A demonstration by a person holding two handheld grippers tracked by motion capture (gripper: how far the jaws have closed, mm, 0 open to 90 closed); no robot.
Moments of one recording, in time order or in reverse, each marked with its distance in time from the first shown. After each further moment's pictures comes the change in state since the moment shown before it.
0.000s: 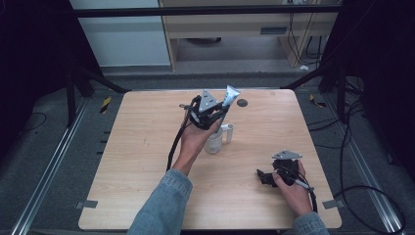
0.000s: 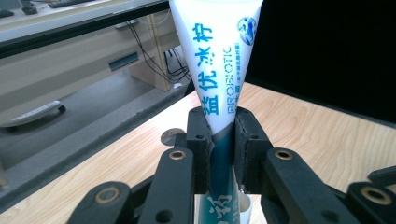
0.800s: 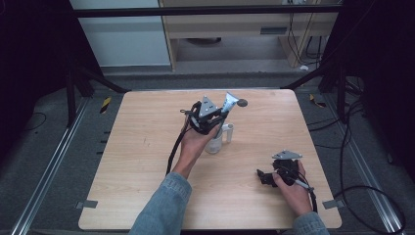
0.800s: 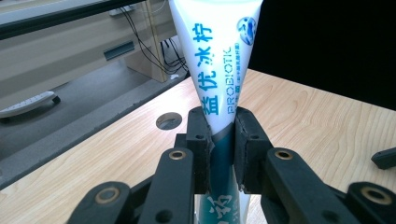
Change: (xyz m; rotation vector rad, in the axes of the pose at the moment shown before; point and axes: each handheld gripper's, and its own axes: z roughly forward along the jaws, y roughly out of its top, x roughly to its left) left arm -0.002 -0.024 0.007 0.027 -0.016 -0.006; right arm 0.000 0.000 0.000 0.001 0.001 0.002
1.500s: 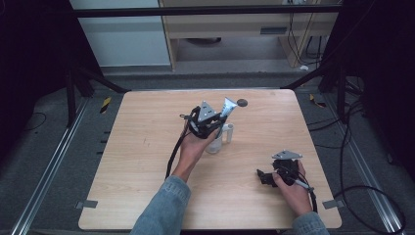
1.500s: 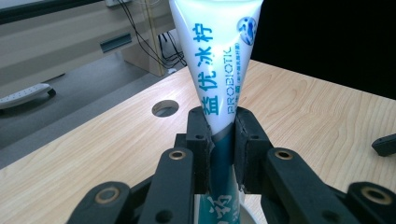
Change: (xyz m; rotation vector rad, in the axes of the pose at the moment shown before) left arm 0.002 -0.019 0.002 0.016 -0.009 -0.030; right arm 0.000 0.000 0.000 0.002 0.002 0.007
